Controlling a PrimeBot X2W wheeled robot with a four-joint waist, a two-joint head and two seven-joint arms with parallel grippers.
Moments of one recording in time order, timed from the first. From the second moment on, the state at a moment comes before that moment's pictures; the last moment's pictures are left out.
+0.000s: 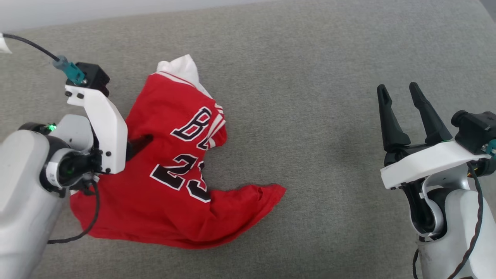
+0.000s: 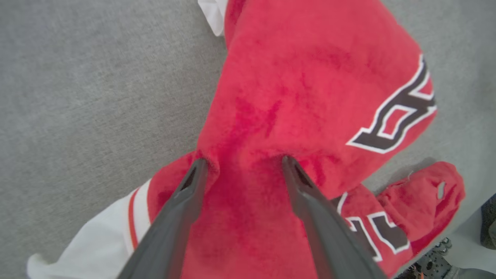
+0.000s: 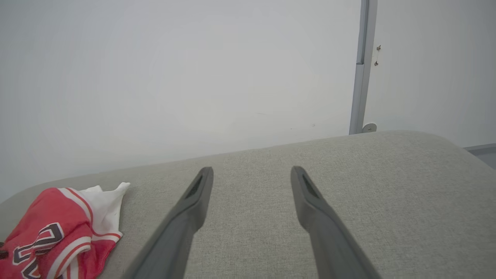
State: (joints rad) left arm -0.71 0.62 -0.51 0.23 -0.91 0.02 0.91; right arm -0.33 -0.05 -0.02 0.04 0.33 0.13 0.05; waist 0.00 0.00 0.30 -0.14
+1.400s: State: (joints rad) left arm -0.47 0.50 -0.74 0.05 -0.86 -0.07 0.80; right arm -0.30 -0.05 -0.03 0.07 0.33 0.13 0.04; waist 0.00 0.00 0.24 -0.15
